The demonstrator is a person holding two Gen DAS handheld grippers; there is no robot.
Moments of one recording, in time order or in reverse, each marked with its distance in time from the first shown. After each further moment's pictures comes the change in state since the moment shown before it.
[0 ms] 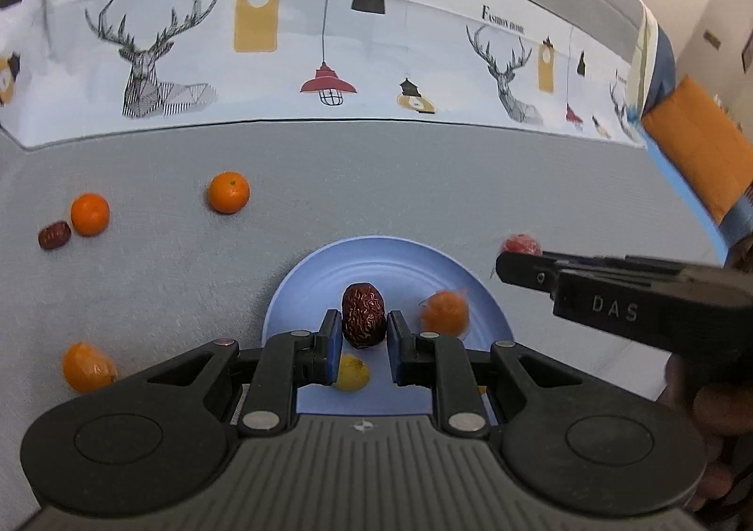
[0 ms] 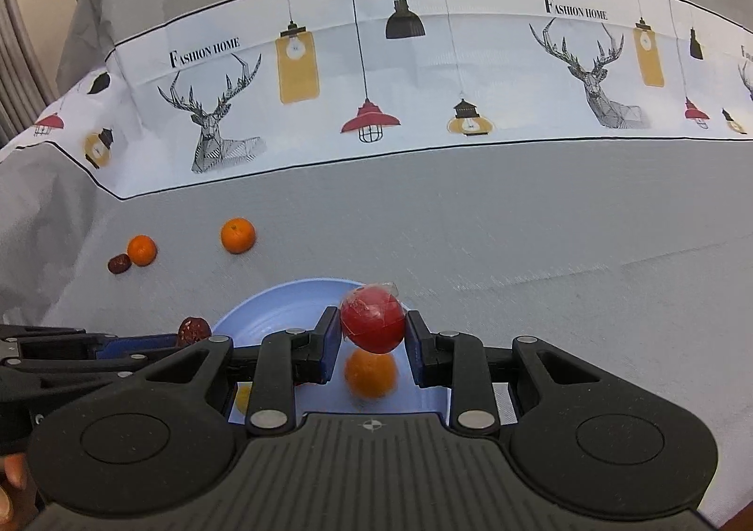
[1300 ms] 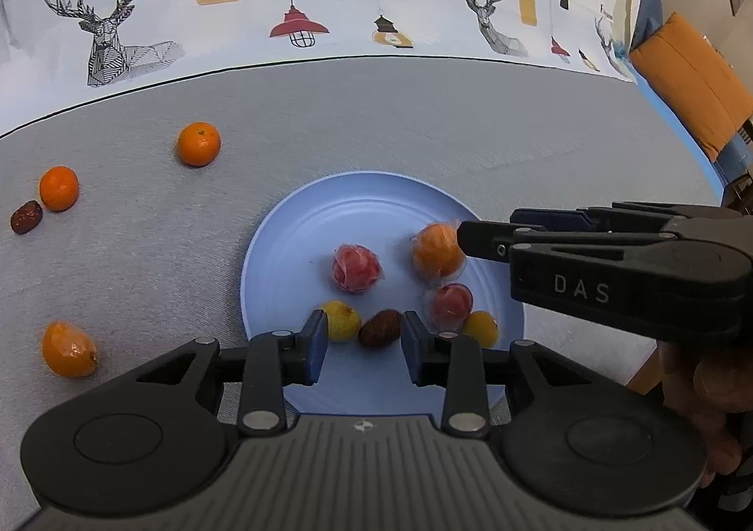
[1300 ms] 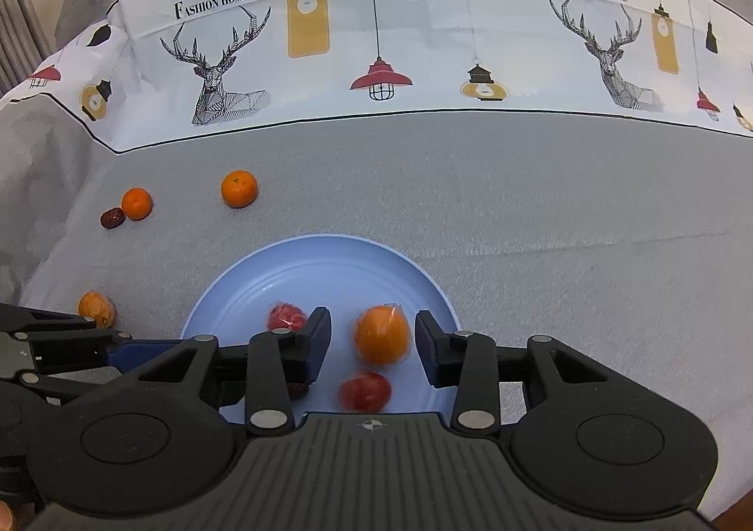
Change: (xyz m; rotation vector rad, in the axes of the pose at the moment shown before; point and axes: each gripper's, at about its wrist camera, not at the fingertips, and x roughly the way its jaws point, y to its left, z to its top) left arm 0.019 -0.004 -0.010 0.073 0.138 -0.024; right arm 0.015 0.015 -0.009 -0.051 0.090 -0.019
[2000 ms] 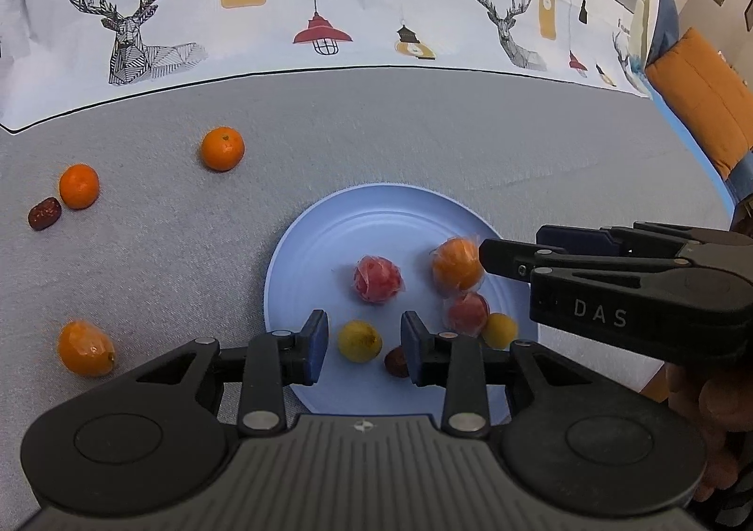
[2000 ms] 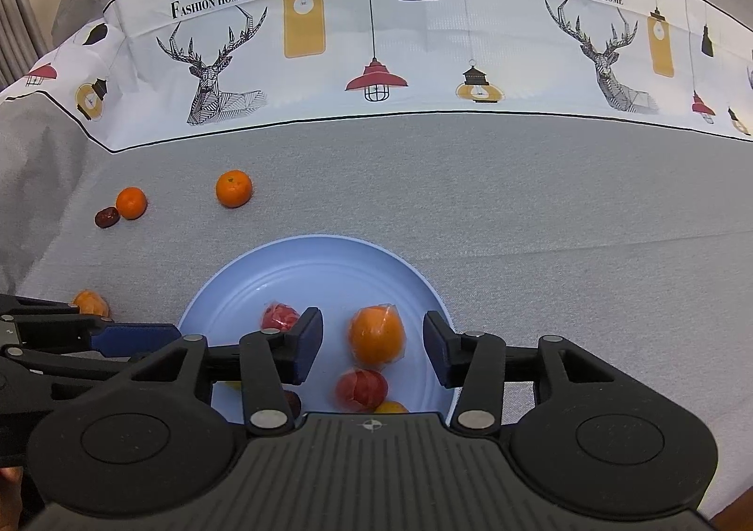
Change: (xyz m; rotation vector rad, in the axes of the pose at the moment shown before) left arm -0.006 0.007 0.005 -0.036 -0.014 0.032; right arm 0.000 0.000 0.000 -0.003 -0.002 -0.015
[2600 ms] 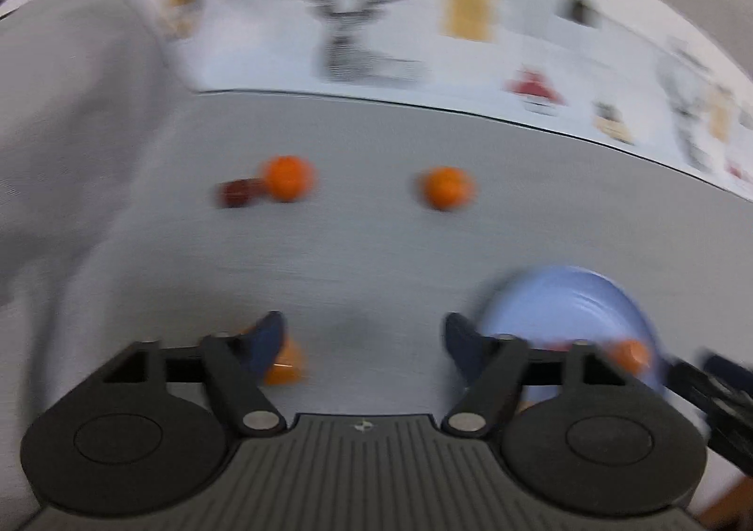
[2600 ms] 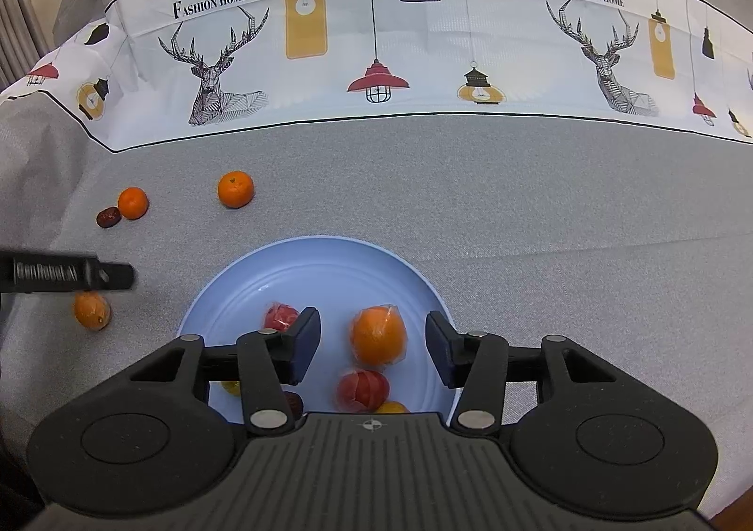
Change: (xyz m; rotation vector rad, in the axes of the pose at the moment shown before) left arm -0.015 0.082 0.016 -0.326 -0.021 0.382; right arm -0.001 0.001 0.000 0.004 -0.002 0.001
